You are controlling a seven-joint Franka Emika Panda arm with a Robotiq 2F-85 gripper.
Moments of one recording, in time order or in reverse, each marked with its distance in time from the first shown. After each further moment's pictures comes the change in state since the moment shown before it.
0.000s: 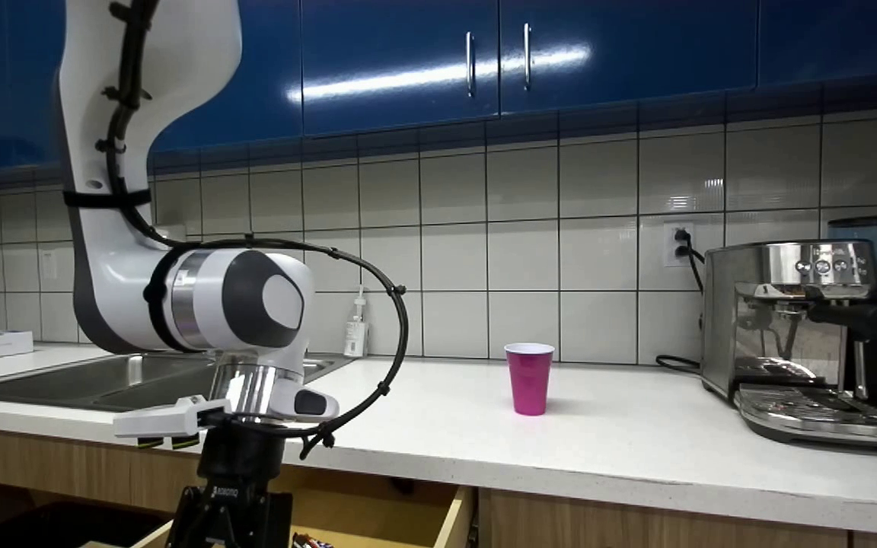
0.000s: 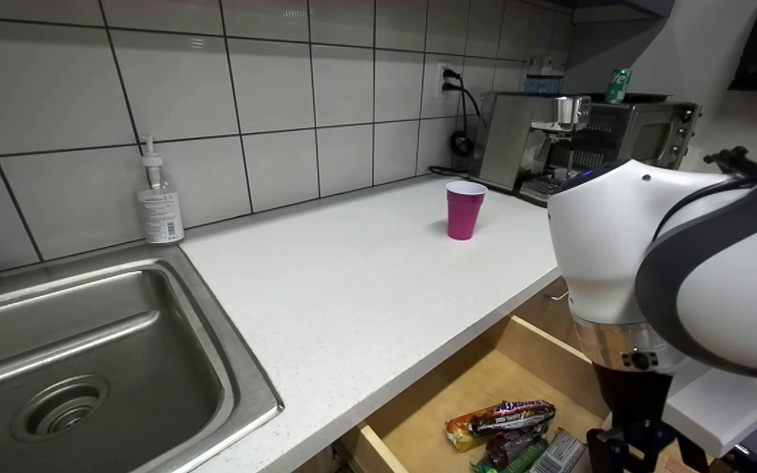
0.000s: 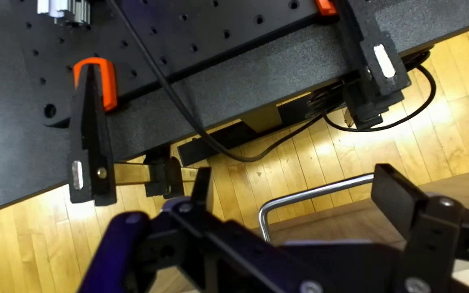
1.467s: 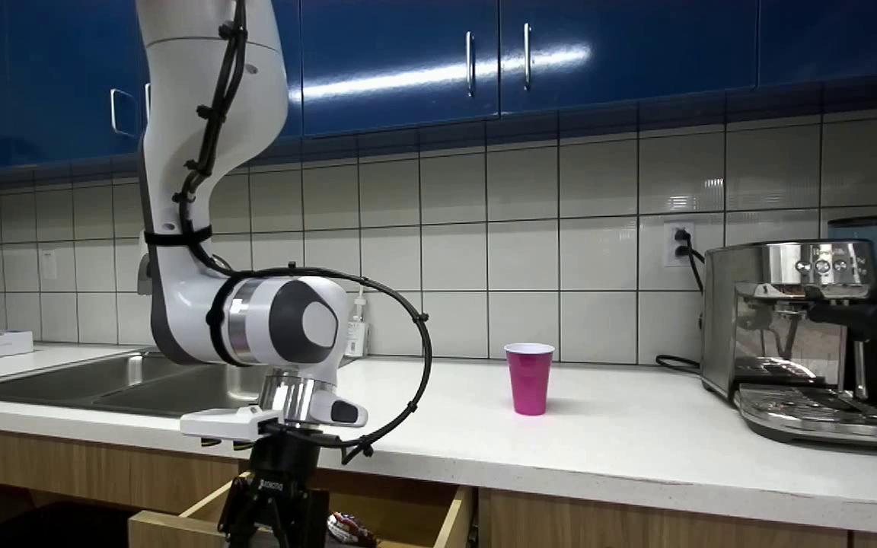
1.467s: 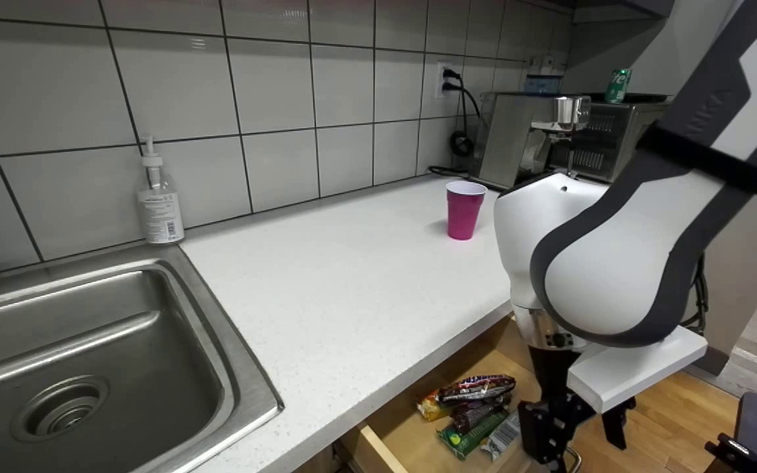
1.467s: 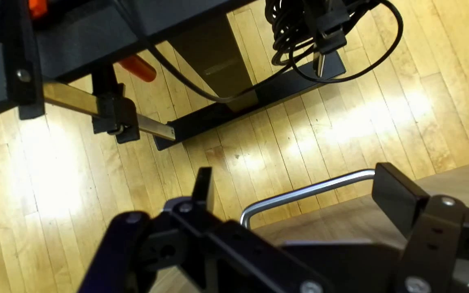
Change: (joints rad) arm 0.000 0.205 -0.024 0.212 0.070 0.015 -0.070
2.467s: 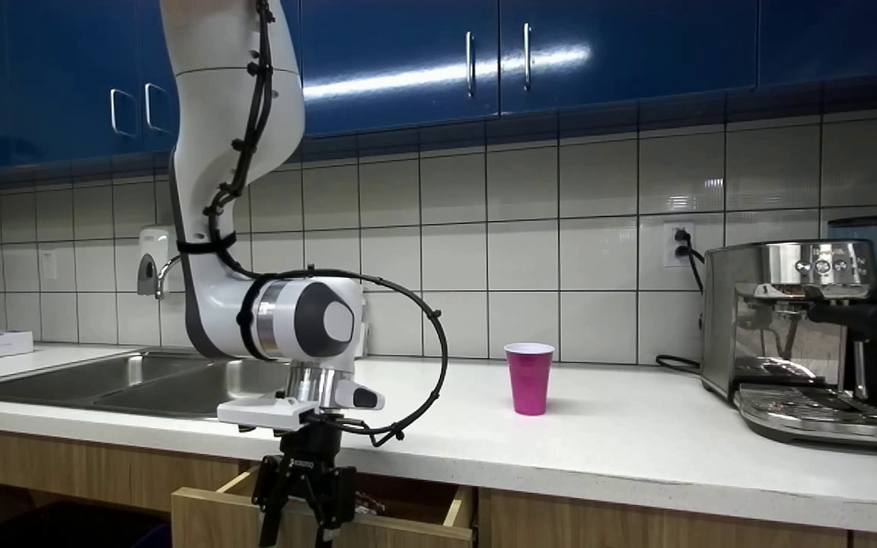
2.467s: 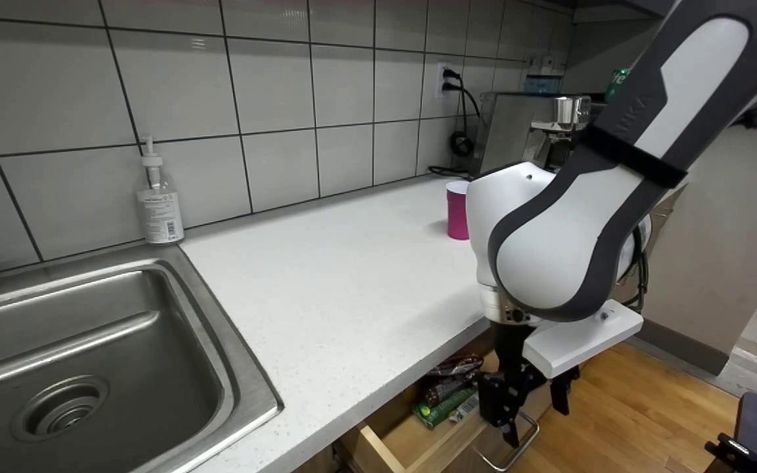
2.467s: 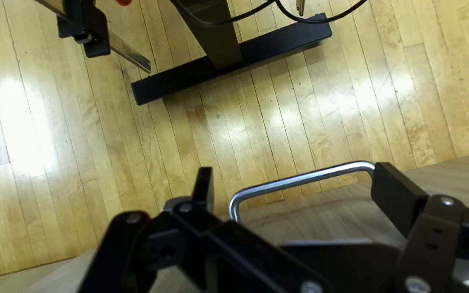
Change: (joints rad) arm 0.000 0.076 -0.008 0.135 0.000 0.027 -0.077
